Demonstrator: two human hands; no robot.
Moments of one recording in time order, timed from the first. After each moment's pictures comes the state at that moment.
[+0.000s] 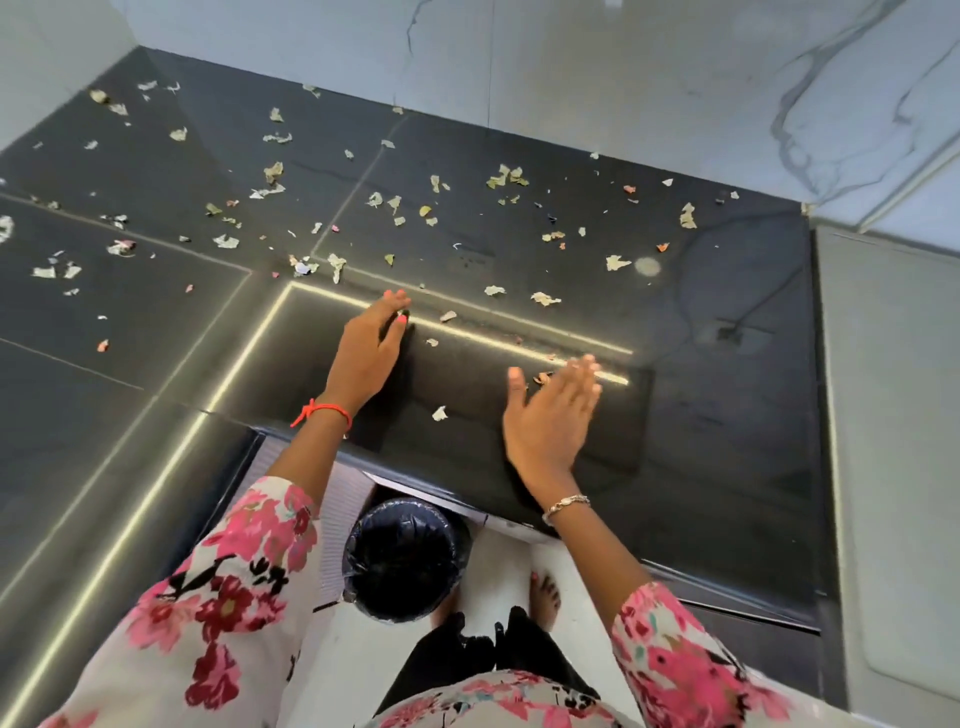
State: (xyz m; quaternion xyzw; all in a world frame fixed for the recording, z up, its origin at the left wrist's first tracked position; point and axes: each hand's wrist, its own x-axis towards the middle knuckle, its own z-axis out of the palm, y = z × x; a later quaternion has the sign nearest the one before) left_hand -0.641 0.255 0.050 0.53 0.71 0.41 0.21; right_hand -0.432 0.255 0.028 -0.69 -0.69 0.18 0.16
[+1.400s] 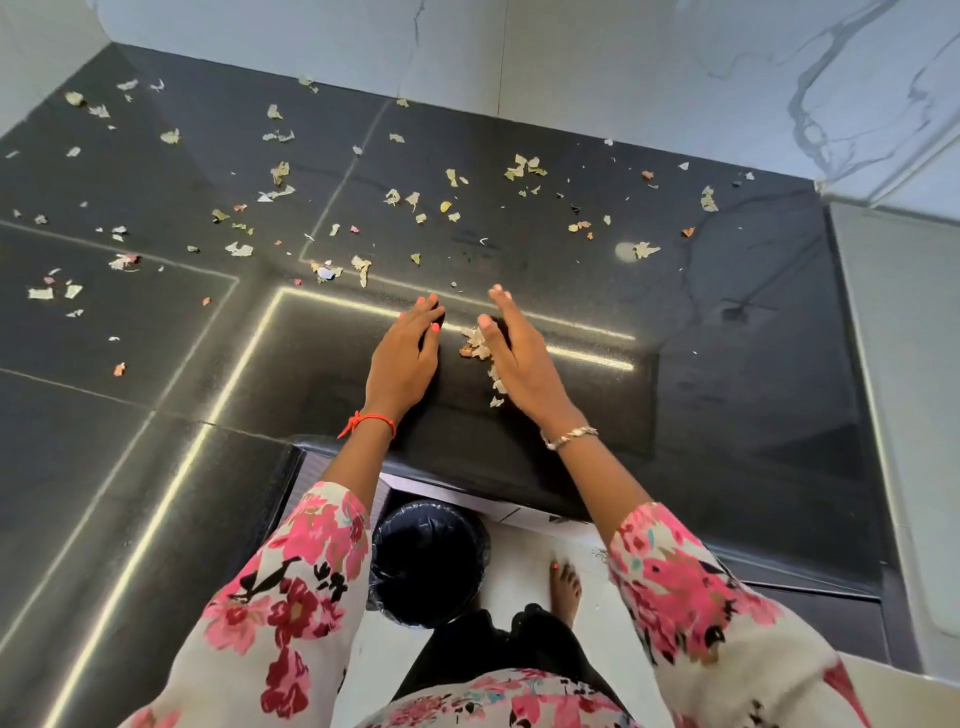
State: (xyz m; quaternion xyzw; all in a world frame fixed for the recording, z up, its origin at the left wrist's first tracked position) left_hand -0.659 0.254 0.028 0.57 0.71 0.35 0.20; right_hand -0.505 0.282 0.059 -0.46 -0.73 0.43 0.27
